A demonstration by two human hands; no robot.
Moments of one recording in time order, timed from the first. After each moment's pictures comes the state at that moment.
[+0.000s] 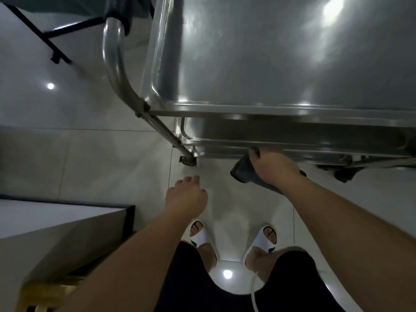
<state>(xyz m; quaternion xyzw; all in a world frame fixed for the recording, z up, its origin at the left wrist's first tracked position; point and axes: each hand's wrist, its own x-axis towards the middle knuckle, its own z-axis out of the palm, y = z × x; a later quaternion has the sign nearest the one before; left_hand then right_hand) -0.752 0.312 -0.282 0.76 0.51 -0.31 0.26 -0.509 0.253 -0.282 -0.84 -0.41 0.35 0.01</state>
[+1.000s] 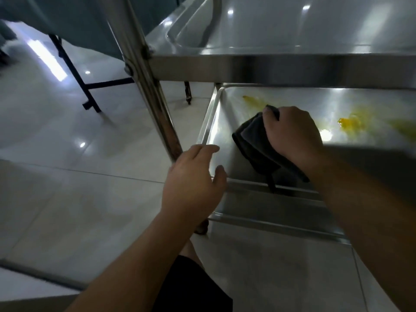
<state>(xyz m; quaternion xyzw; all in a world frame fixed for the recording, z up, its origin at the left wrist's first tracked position) -0.737 0.424 -0.425 0.85 0.46 0.24 0.11 -0.498 0.422 -0.403 -0.82 -0.48 0.07 0.31</state>
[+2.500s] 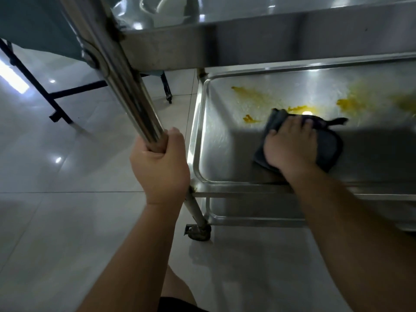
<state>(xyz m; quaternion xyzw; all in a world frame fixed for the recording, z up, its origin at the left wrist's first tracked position) -0.734 0.501 -0.439 0.57 0.43 0.59 0.37 -0.491 0.453 -0.504 -0.94 -0.31 0.08 0.09</state>
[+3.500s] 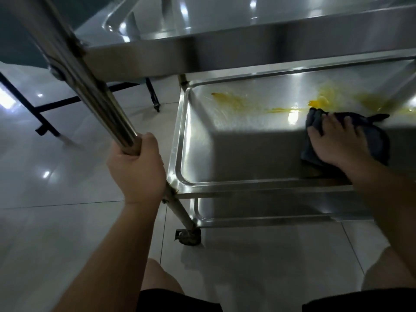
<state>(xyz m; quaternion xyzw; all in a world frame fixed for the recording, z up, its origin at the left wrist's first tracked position) -0.734 0.498 -0.433 0.56 0.43 0.59 0.38 -0.365 0.351 -0.501 -0.94 -0.31 0.11 0.07</state>
